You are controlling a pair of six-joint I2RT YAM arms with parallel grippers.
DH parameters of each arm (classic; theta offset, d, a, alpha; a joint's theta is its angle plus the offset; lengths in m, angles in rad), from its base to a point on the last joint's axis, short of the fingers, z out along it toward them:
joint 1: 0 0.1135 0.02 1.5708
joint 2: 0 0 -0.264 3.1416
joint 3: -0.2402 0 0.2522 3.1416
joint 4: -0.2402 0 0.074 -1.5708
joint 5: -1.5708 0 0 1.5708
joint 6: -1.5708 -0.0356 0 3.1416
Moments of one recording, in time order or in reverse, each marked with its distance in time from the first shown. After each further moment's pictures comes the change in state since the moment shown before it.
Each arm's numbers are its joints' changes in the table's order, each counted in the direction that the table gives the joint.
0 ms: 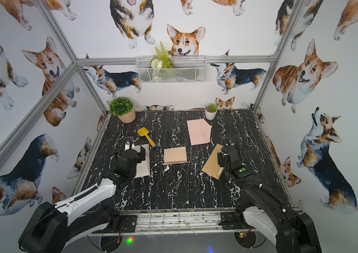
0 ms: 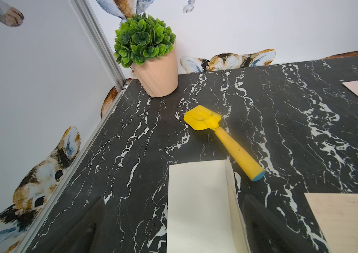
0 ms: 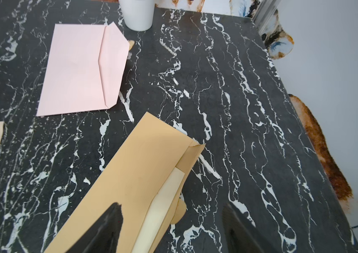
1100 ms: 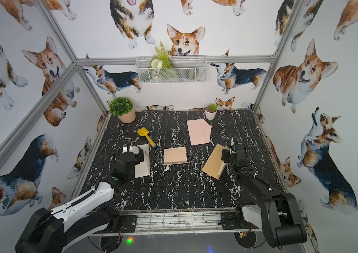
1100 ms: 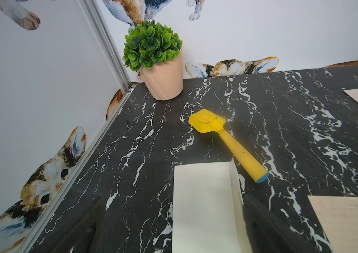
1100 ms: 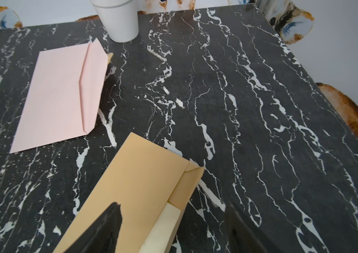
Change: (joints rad) left arm -0.002 0.062 0.043 0.019 0.024 -0.003; right arm -0.248 -0.238 0.122 0.440 0.231 0.055
